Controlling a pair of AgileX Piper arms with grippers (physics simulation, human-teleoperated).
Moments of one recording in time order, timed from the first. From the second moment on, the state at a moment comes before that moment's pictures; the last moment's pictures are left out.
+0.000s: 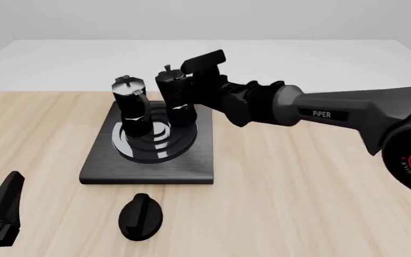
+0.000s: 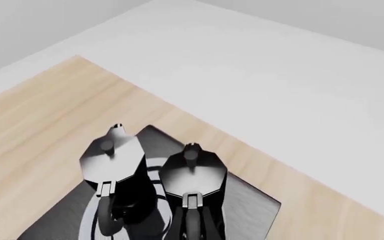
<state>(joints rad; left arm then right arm) 0.00 0.01 0.00 0.00 0.00 0.63 2.03 -1.45 -0.19 0.06</state>
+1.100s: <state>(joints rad) 0.00 0.01 0.00 0.00 0.00 0.64 1.99 -1.40 -0.18 0.14</state>
